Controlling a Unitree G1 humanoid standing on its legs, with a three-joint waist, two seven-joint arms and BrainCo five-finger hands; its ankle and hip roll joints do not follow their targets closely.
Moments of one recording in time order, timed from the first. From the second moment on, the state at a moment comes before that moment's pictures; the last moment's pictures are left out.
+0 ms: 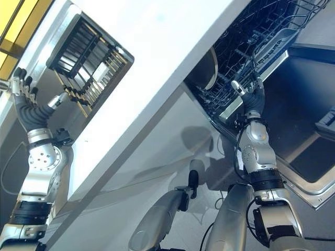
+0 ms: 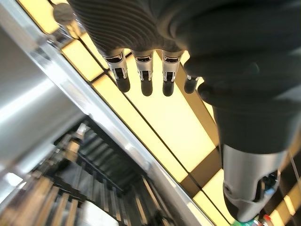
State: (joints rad) left arm -0.24 0.57 0.07 -0.02 -0.23 -0.19 0.57; right arm -0.60 -0.49 0.02 0.35 0.66 -0.06 -0.28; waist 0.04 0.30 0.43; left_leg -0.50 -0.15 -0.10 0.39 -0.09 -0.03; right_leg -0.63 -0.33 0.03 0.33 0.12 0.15
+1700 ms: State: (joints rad) left arm -0.27 0.70 0.07 -0.02 -0.33 -0.21 0.44; right arm -0.58 -0.46 0.05 0.45 0.60 -0.17 -0.36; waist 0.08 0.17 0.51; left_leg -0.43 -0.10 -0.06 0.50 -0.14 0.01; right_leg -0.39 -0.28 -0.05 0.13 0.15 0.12
